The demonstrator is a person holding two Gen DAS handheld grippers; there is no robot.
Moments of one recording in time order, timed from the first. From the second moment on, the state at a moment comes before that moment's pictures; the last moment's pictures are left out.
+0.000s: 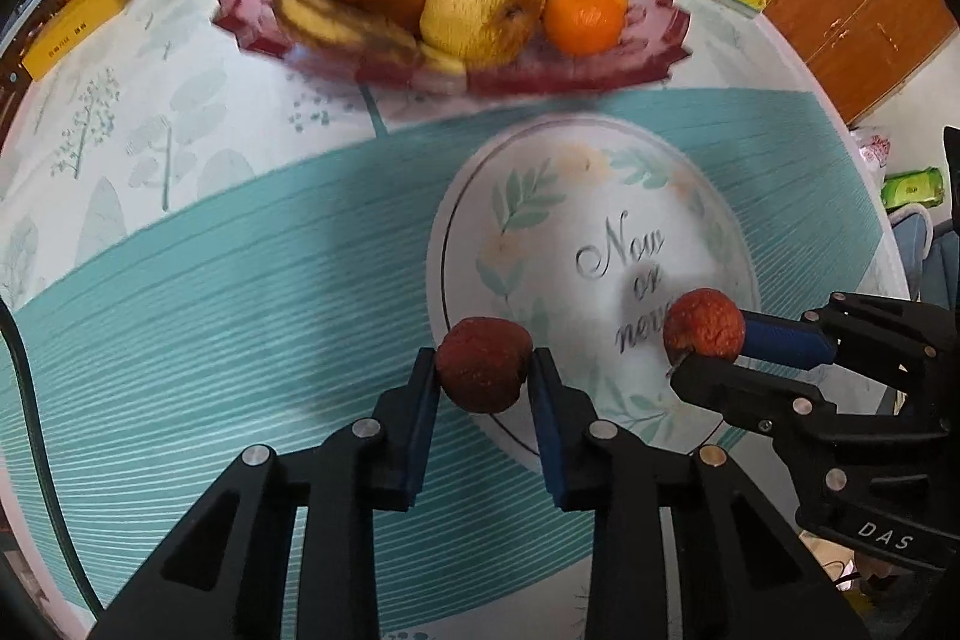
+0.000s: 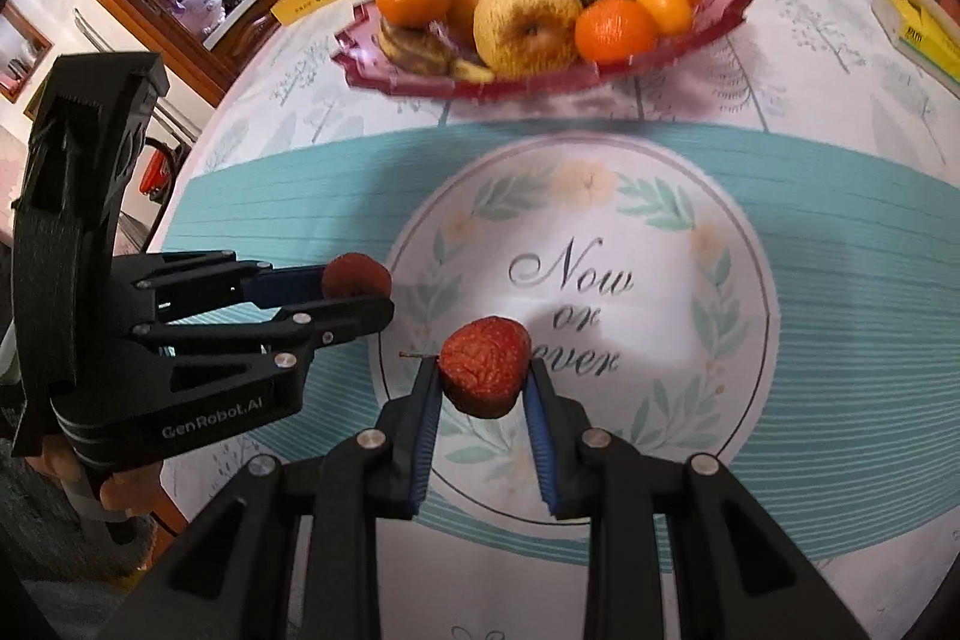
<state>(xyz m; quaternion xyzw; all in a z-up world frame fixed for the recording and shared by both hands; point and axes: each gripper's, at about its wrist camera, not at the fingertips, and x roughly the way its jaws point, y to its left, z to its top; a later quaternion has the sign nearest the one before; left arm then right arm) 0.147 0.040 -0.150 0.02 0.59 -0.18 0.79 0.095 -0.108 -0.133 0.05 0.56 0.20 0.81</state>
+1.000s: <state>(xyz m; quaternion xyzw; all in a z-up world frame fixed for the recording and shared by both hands) 0.188 0.051 0.054 0.07 0.42 -0.15 0.89 0.153 -0.146 0.053 0.04 0.40 0.17 0.90</state>
